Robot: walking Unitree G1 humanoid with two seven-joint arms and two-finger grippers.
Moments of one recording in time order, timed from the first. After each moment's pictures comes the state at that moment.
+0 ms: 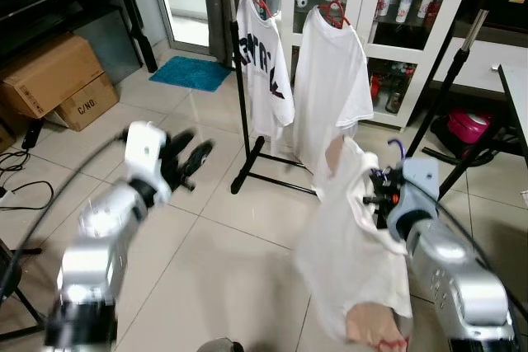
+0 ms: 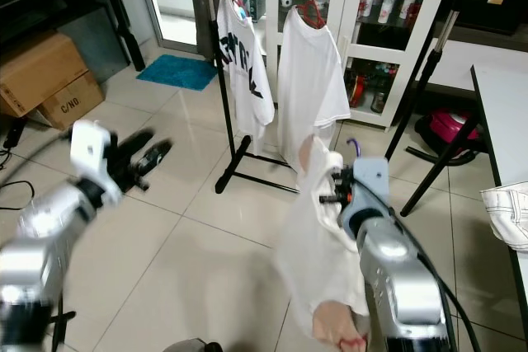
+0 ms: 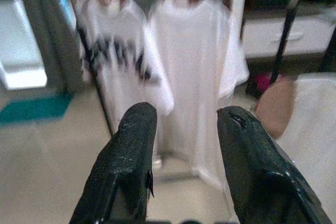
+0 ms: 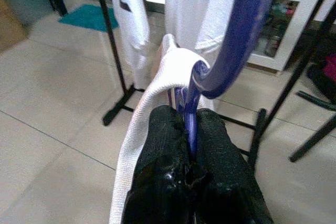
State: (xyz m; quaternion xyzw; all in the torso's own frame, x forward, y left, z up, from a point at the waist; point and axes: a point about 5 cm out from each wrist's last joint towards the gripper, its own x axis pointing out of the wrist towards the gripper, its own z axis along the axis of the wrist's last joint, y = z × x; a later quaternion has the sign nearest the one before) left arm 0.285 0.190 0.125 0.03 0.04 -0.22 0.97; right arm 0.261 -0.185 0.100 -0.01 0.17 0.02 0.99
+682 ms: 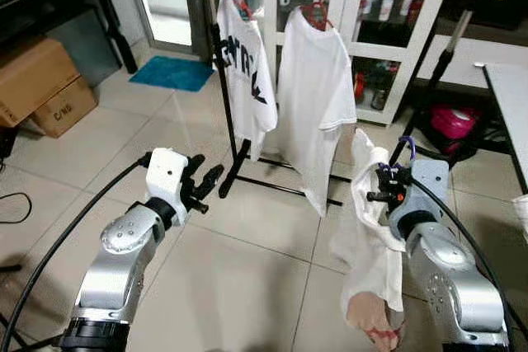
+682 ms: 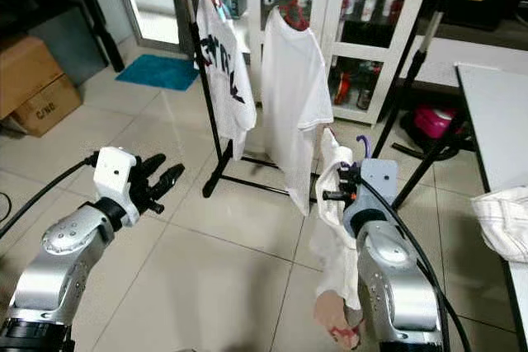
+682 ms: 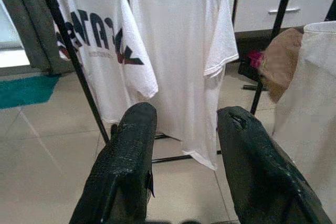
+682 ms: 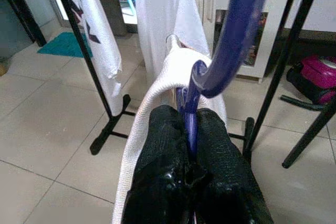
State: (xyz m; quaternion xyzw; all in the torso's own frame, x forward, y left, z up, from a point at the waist) left arm 0.278 0.169 0.115 0.05 0.06 -0.22 0.97; right arm 0.264 -0.184 0.107 0.03 0.12 0.00 0.99
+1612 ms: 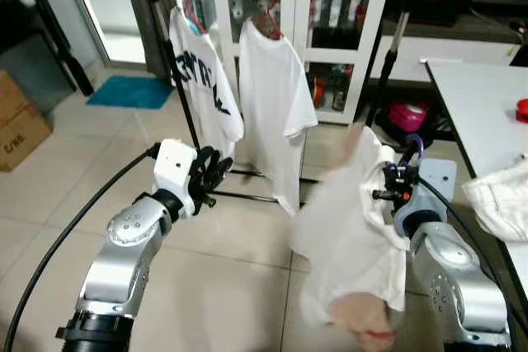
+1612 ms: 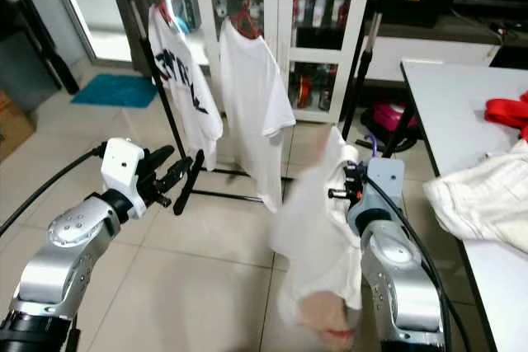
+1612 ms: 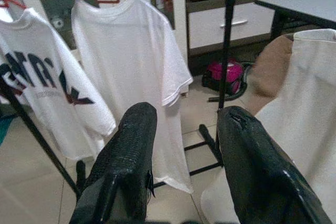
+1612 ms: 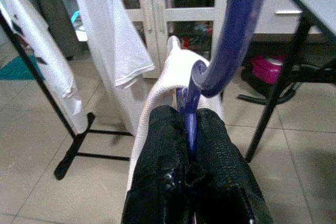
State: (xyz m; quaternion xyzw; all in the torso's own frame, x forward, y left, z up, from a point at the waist) left arm 0.282 0.160 0.126 0.06 0.04 -0.24 0.97; right arm 0.263 -0.187 0.107 0.03 0.12 -0.01 0.99
